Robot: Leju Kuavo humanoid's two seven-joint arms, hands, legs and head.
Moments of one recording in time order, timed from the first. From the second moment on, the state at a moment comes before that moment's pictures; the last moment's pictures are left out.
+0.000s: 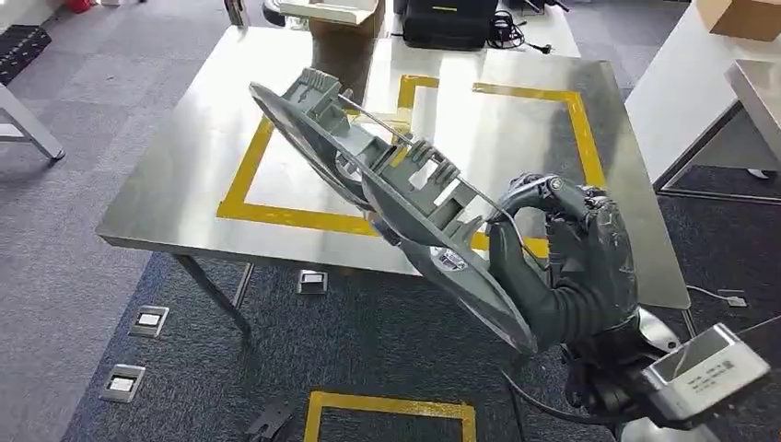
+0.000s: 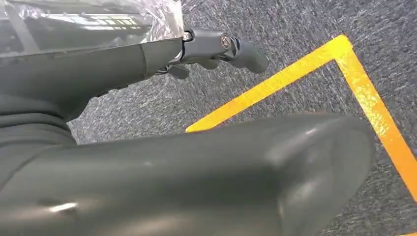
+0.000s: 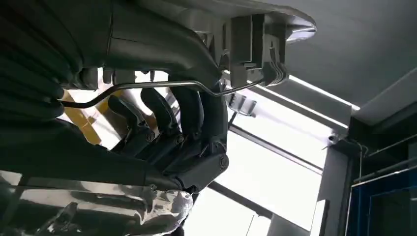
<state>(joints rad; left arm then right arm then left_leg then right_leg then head) -0.16 0.08 -1.22 -0.31 0.78 0.21 -0.08 -0.53 -0.28 0.92 -2.01 -0.15 -0.32 -0.08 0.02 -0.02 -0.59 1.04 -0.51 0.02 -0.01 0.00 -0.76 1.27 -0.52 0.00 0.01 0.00</state>
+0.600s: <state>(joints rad) -0.15 0.08 -1.22 -0.31 0.79 0.21 -0.08 -0.52 -0.28 0.92 -2.01 -0.16 -0.31 -0.08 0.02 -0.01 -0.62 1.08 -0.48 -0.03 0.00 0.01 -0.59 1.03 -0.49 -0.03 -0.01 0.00</state>
